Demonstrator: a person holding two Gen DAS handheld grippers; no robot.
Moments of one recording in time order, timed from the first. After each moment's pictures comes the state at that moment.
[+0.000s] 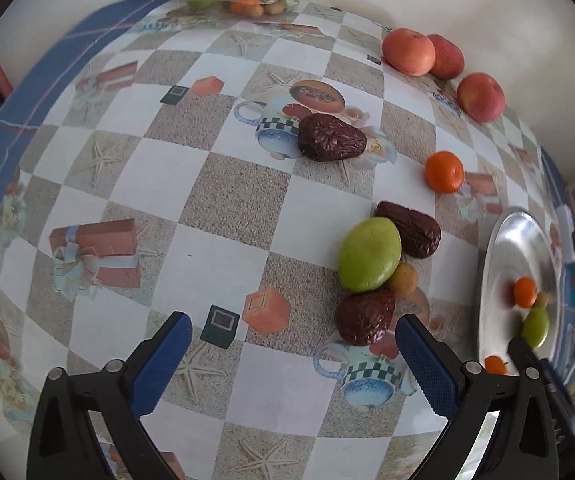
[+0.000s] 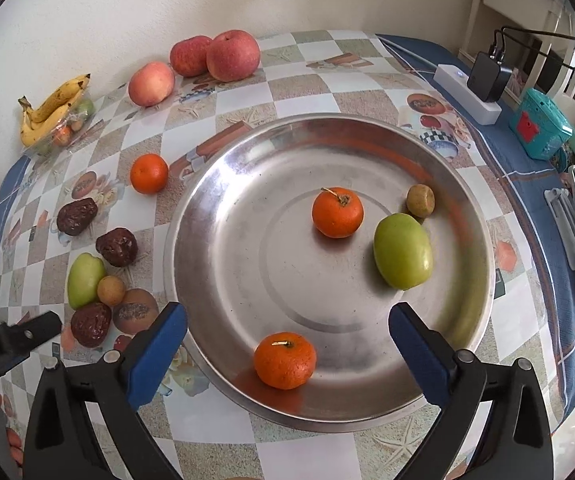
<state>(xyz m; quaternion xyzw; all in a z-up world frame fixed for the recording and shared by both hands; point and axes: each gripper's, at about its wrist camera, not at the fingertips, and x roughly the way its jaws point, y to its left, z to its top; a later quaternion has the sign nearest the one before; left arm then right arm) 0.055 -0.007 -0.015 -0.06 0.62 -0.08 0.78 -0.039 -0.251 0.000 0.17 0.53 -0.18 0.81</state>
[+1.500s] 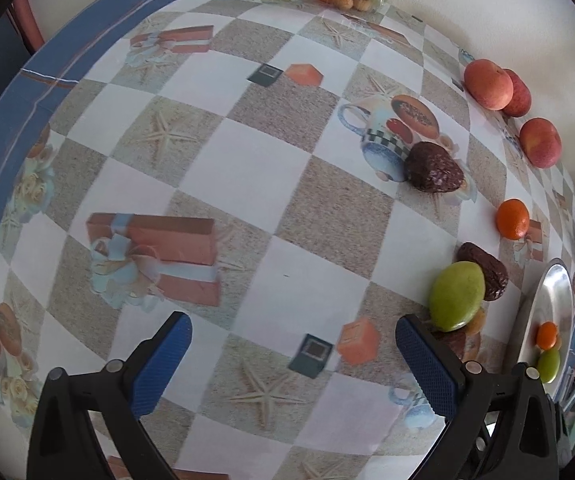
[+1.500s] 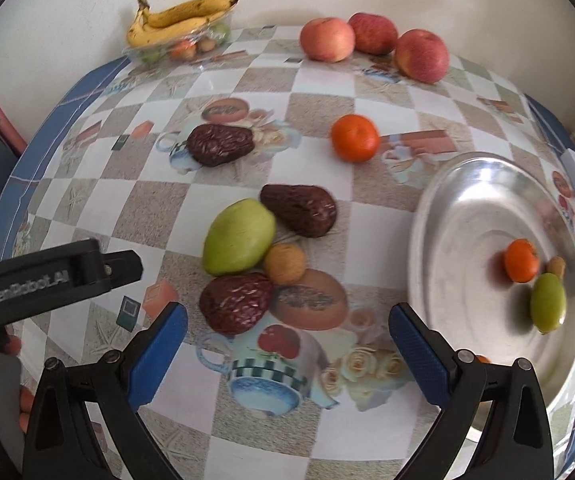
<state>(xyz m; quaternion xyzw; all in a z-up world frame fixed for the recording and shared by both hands) 0.081 0.054 -0.038 -0.10 0.64 -0.02 0.76 0.017 -0.120 -0.013 0.06 0.56 -0.02 0.83</state>
